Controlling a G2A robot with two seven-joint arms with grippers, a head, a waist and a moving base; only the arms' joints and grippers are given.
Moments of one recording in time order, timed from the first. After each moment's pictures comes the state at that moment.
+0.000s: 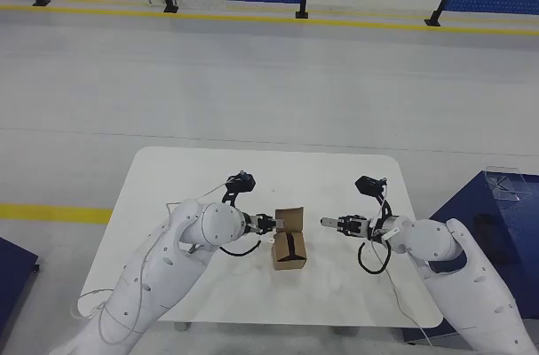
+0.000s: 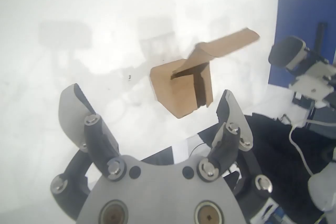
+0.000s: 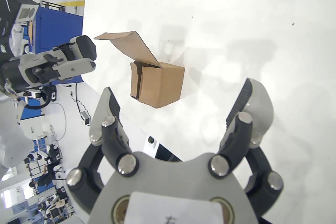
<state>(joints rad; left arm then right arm) 0.71 -1.32 -0.83 -1.42 0.58 0.35 -1.03 -1.08 -0.91 1.27 -1.63 -0.26 0.14 0.95</state>
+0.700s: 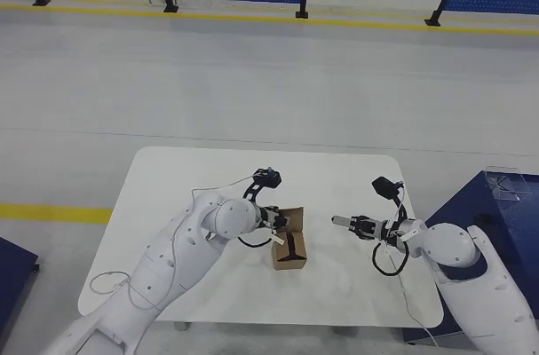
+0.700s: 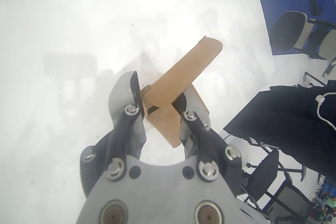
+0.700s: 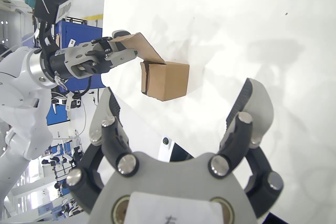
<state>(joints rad) 0.56 -1.41 -0.71 -1.13 0.50 0.07 -0.91 -1.15 -0.90 1.36 -1.65 -0.18 0.13 0.96</state>
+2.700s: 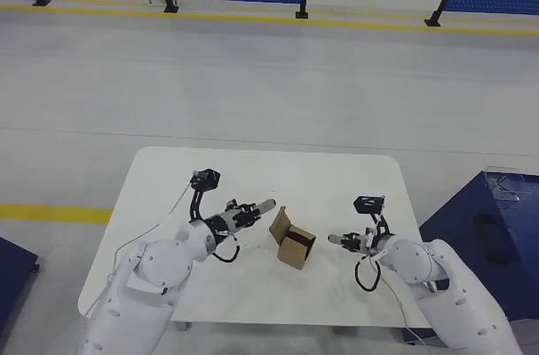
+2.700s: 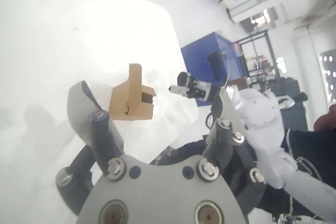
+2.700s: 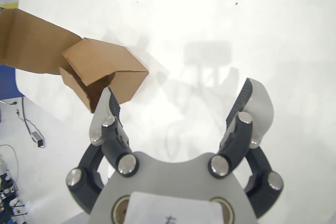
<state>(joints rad) 1.08 -1.30 -1.21 -1.77 0.42 0.24 -0.71 -1.17 -0.91 1.20 -1.65 -0.60 0.19 0.87</state>
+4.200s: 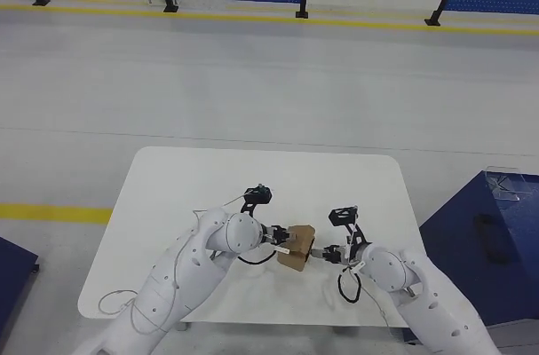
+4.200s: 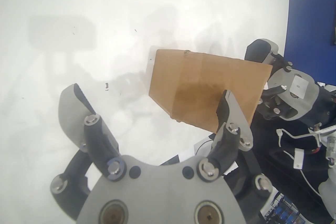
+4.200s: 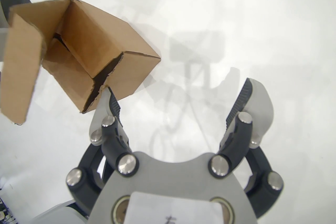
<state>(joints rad) 0.69 -1.43 -0.76 -1.24 0.58 0.38 -0.98 -1.14 -0.97 1.10 -1.62 -0.66 0.14 0.87</state>
